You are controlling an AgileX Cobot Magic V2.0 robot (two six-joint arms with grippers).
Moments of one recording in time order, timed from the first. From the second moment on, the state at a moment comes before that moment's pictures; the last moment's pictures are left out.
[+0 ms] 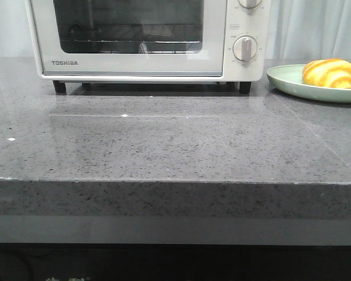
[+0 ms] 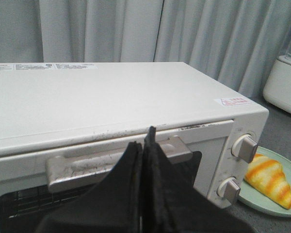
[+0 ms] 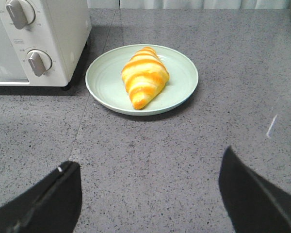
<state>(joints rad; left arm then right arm) -0.53 1.29 -1.02 -0.05 -0.15 -0.05 -0.01 0.48 -0.61 0.00 0.55 0.07</state>
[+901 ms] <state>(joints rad) -0.54 1.57 -1.24 -0.02 -0.06 -0.05 -0.01 0.48 -0.61 0.00 0.55 0.07</state>
